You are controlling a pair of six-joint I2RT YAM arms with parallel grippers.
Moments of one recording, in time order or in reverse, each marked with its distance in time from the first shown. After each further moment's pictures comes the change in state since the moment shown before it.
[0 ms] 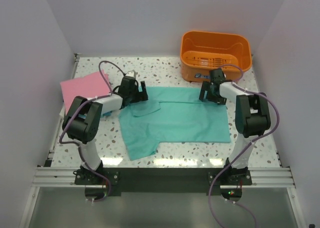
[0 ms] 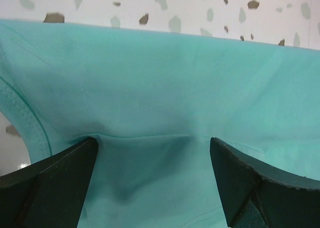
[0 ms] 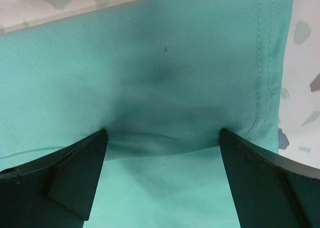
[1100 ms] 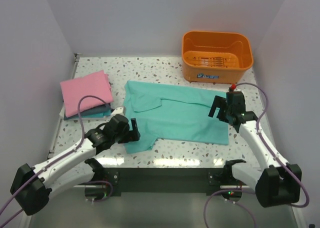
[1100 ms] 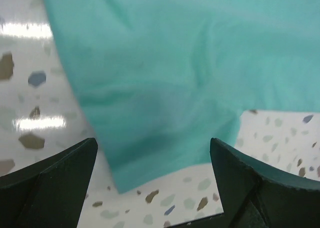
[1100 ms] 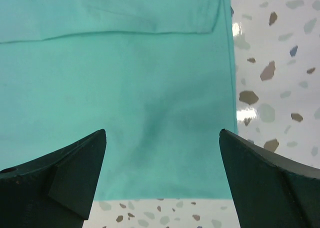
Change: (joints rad) left arm -0.316 -0.853 -0.406 -0.535 -0.157 -0.237; right arm -0.002 -0.764 -0.451 -0.073 -0.053 0.029
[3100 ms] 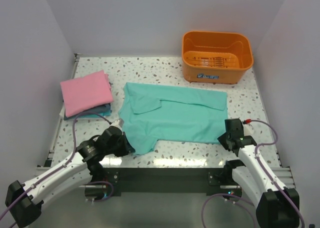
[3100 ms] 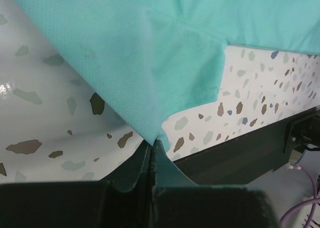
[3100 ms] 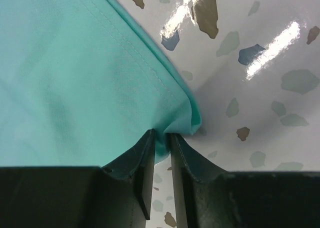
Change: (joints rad) left arm -0.082 -0.337 -0.229 -0.140 0.236 -0.241; right arm -0.004 -0.339 -0.425 -0.117 0.131 0.644
